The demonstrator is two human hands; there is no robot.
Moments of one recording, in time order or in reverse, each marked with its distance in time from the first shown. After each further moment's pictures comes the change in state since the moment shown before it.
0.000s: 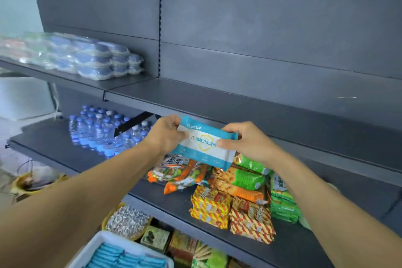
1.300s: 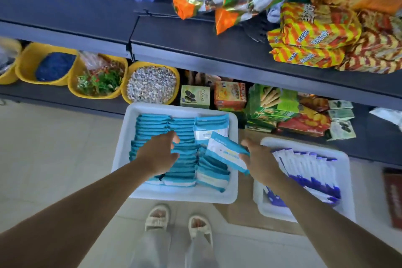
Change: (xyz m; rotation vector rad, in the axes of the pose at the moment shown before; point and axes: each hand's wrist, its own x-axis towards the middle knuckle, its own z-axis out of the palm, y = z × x) left_hand 0.005 -0.538 -0.134 0.859 -0.797 -0.330; right_hand -0.072 0.245 0.505 -0.357 -0.285 0.820
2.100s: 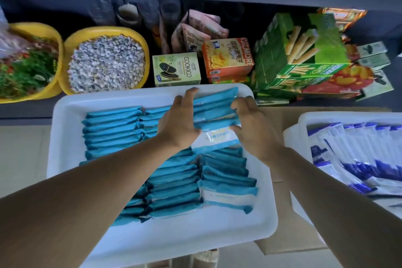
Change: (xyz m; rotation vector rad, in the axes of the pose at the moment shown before) left_hand 0.207 -0.016 0.110 0.016 0.105 0.257; right_hand 0.149 0.024 0.113 -0.078 0.260 -0.123
